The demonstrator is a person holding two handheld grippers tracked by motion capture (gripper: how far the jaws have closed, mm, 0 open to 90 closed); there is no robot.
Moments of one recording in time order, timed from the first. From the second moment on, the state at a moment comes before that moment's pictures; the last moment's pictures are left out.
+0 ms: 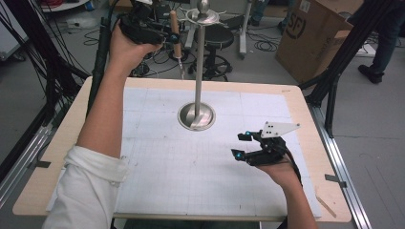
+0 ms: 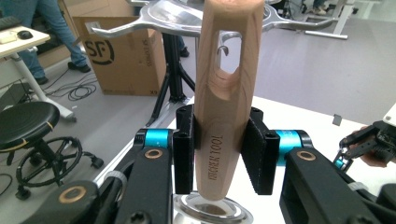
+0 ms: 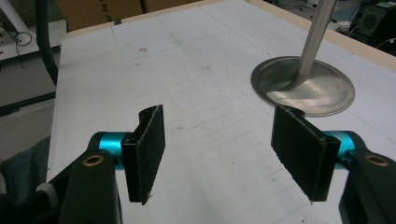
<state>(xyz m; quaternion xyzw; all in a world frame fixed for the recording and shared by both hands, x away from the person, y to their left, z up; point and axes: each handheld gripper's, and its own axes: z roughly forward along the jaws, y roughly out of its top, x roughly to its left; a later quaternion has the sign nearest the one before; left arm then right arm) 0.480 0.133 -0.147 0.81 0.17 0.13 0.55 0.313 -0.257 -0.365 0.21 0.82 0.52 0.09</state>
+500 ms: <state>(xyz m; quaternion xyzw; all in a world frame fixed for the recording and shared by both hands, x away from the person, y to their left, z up) 0.485 0.118 -0.149 0.81 0.18 0.13 0.53 0.312 -0.257 -0.365 0.21 0.82 0.52 0.09</state>
